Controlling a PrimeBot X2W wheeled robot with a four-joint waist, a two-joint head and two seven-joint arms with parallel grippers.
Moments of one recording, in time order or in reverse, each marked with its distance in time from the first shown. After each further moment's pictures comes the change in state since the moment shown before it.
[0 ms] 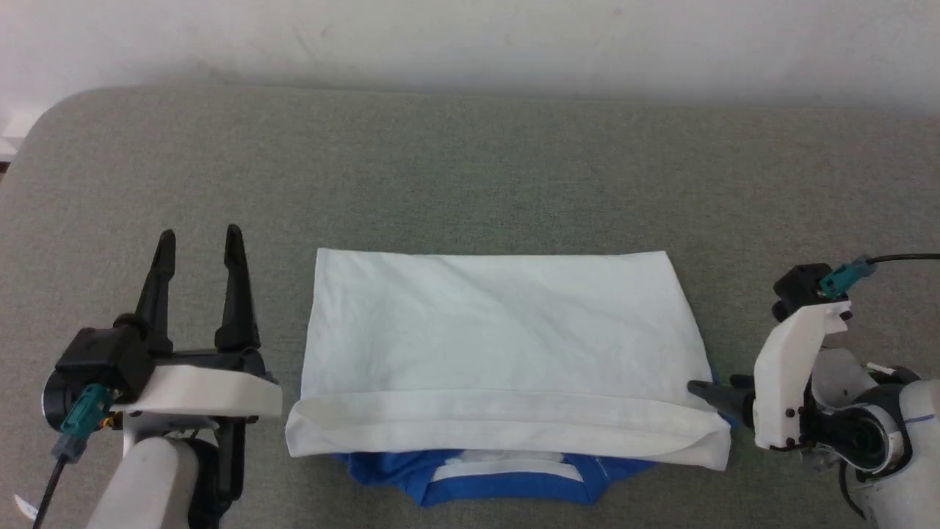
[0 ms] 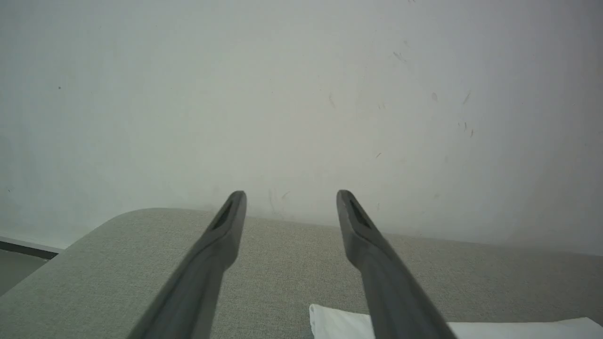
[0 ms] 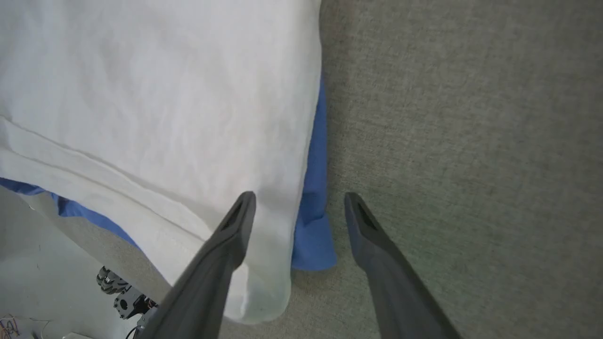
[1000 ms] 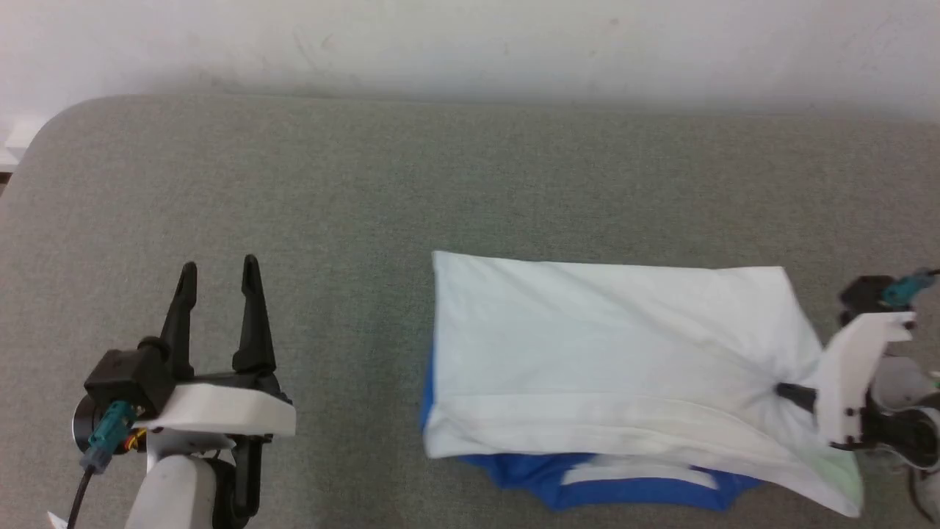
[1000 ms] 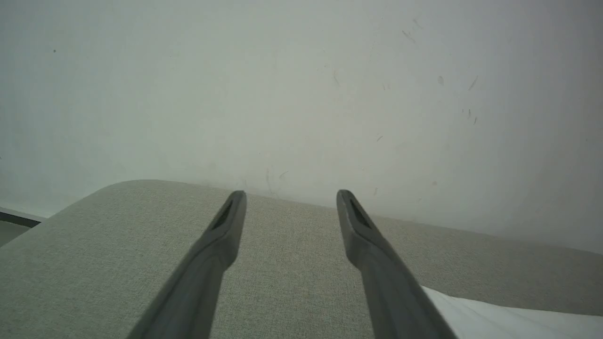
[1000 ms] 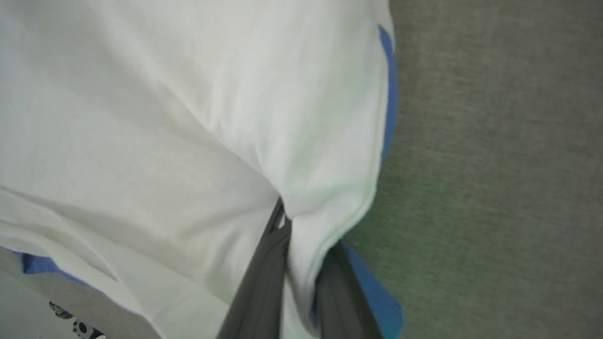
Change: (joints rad) left arm 0.017 -0.188 0.160 0.122 0.136 -0.166 0.000; right arm -0.084 -0.157 0.128 0.284 0.091 0.002 -0.185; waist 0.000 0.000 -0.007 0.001
